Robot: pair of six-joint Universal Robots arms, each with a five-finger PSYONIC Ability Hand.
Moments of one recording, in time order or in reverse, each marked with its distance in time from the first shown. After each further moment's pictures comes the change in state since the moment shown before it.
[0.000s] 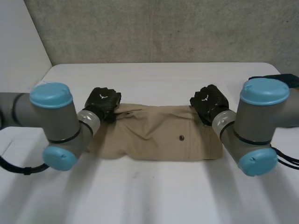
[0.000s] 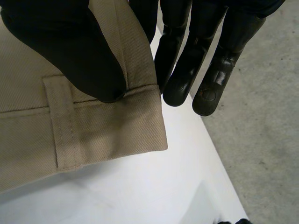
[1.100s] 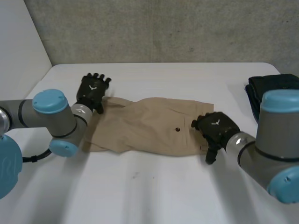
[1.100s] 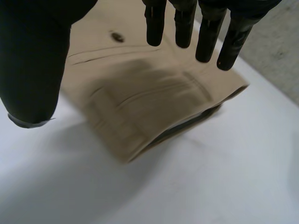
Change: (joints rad) left arm 0.117 -0.237 0.181 0.257 0.038 0.106; right arm -0.066 -0.158 0.255 0.151 -0.111 0.327; left_hand -0.916 -0.936 -0.942 -0.945 -0.883; right_hand -0.771 -0.928 -0.935 -0.940 -0.909
